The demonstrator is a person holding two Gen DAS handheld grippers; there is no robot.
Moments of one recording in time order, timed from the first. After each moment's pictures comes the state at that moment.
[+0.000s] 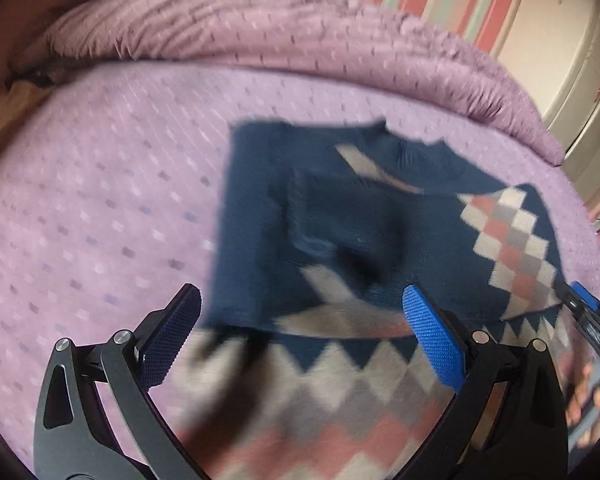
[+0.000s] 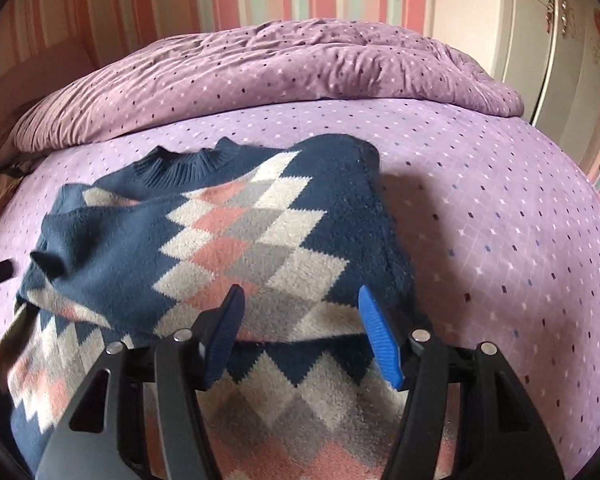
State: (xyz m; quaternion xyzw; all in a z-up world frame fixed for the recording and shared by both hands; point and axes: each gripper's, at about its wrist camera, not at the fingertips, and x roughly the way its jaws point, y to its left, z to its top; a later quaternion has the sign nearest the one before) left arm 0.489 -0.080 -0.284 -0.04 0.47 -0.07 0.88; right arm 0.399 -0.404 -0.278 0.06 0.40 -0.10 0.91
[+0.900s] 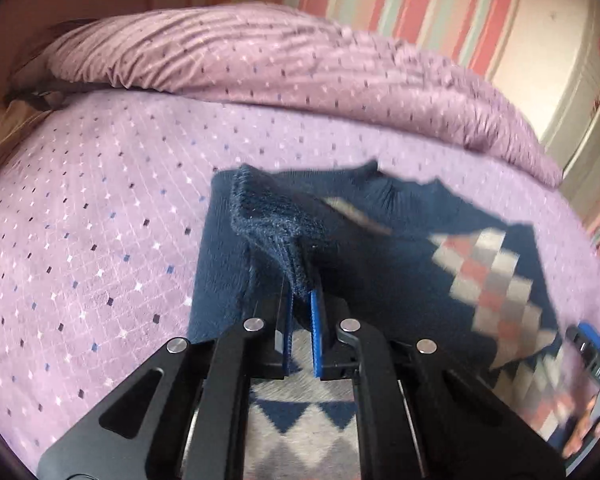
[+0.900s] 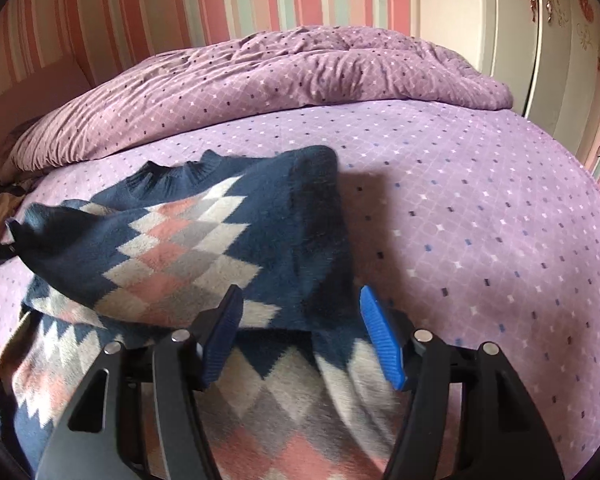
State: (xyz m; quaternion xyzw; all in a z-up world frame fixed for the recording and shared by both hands) left arm 0.509 -0.085 -0.273 -0.03 0.42 -0.09 0.90; right arm 0.383 -0.430 -0.277 0.10 0.38 -0.10 0.91
